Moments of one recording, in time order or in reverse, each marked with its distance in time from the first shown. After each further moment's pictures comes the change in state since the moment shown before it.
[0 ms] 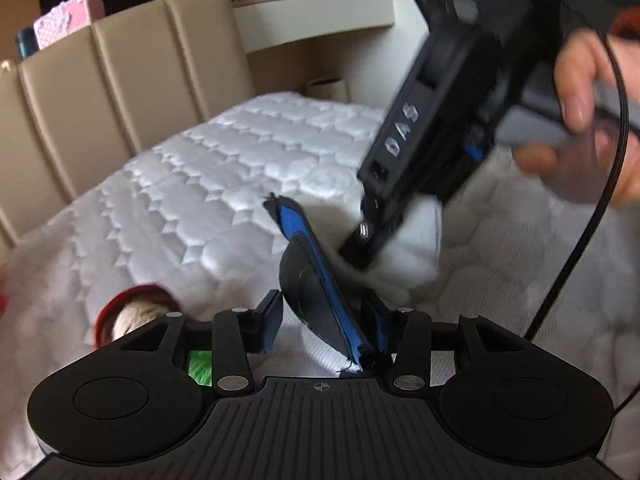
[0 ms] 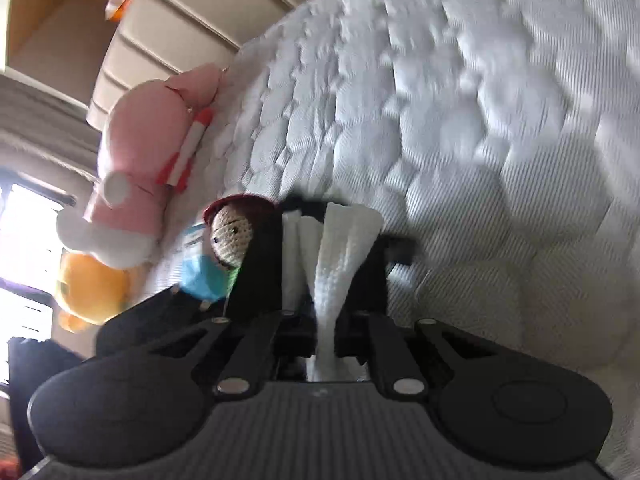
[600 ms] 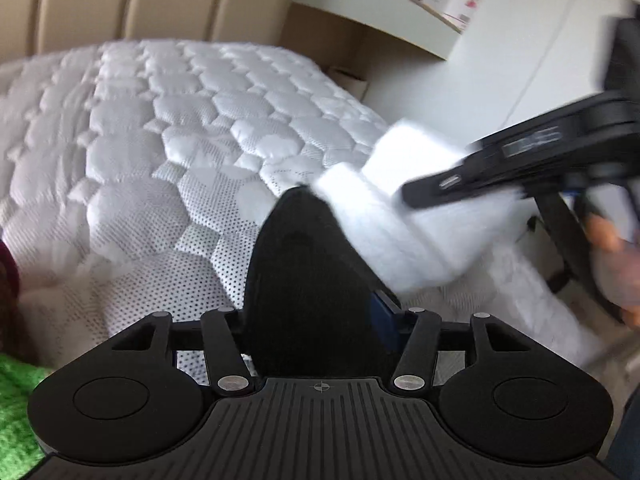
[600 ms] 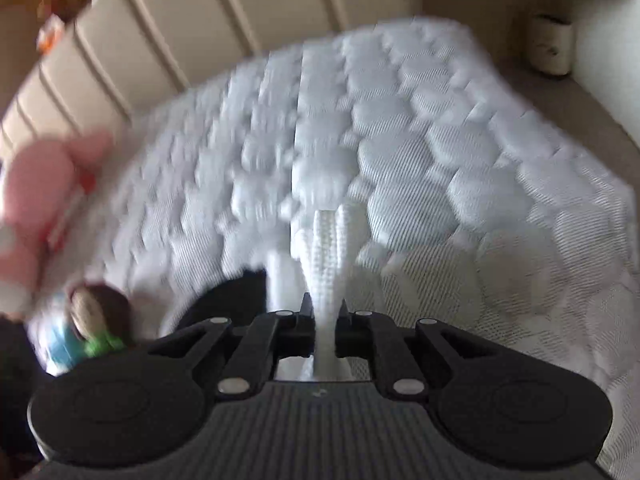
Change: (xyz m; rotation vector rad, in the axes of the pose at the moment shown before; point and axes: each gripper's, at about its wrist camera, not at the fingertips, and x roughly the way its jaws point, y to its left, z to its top) left arm 0.082 0.010 0.022 -0.451 0.019 -0.209; right arm -0.030 -0.057 0.031 -0.023 -0.128 -0.350
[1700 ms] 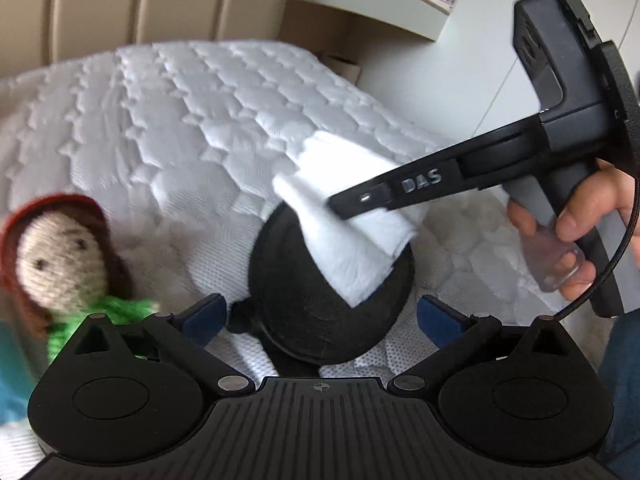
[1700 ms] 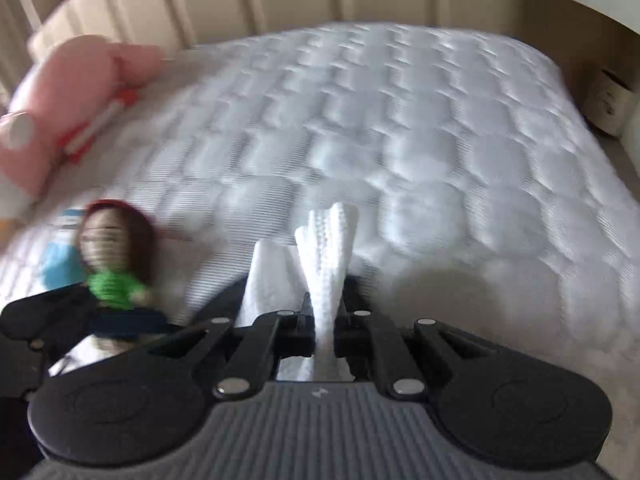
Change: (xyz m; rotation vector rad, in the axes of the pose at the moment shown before) left arm -0.058 0.018 -0.019 0.011 0.077 -0.022; right arm 0.008 0.059 -0.025 -0.217 -0.002 -0.059
